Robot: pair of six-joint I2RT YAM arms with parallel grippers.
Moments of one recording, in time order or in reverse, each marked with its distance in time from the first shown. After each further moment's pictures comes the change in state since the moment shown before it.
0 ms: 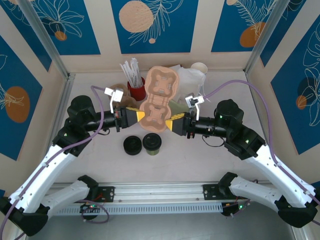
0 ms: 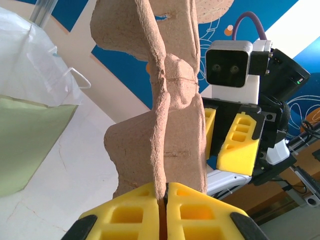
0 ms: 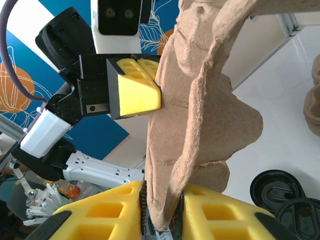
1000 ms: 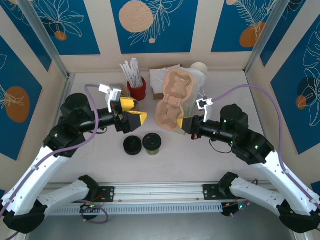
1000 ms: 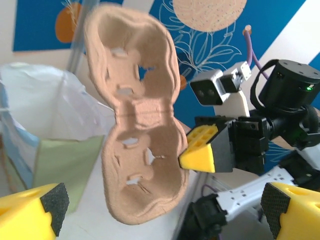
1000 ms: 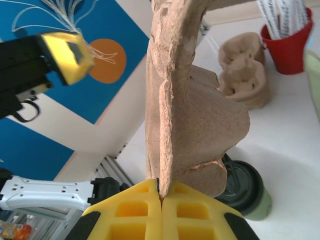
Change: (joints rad) left arm -0.087 0.003 0.171 -0.190 -0.240 0.252; right arm -0.027 -0.076 0.005 -0.253 0.264 0.018
